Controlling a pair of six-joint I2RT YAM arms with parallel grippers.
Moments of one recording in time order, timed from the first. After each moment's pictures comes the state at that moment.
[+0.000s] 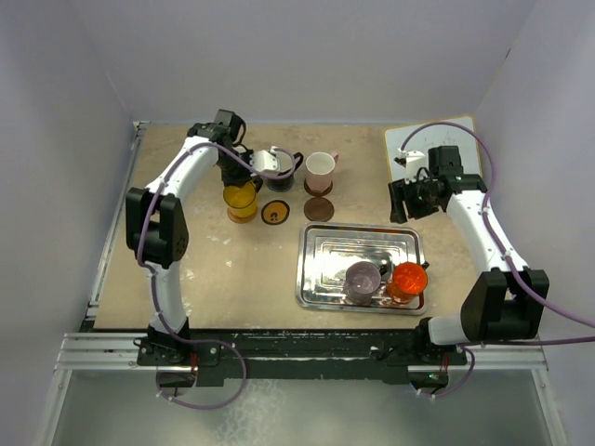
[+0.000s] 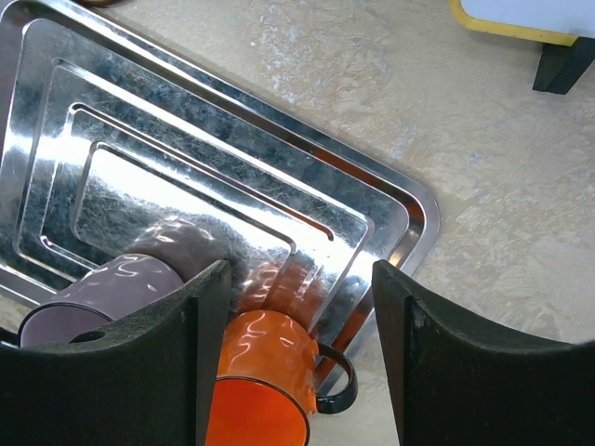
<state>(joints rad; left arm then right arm) -0.26 2.02 1.82 -1.02 0.31 1.17 0.02 1.41 1.19 -0.84 -0.26 -0.27</state>
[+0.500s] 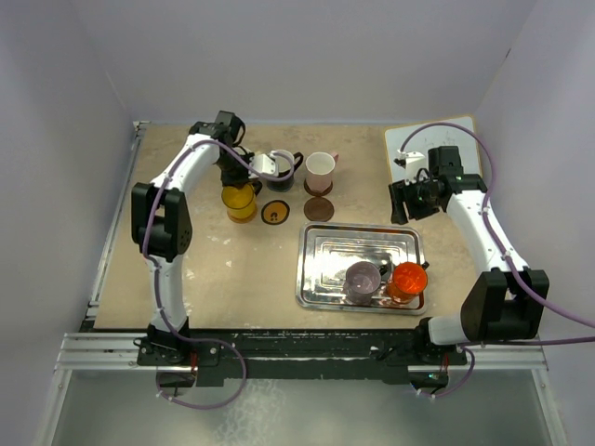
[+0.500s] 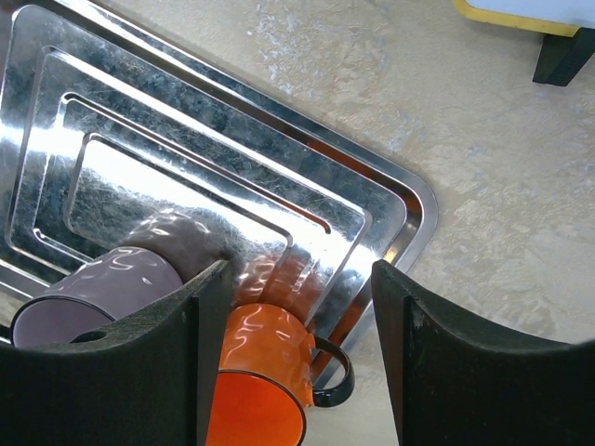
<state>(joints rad) -0.24 2.11 1.89 -1.08 0.34 1.30 0.02 1.41 1.20 -0.85 -0.25 -0.28</state>
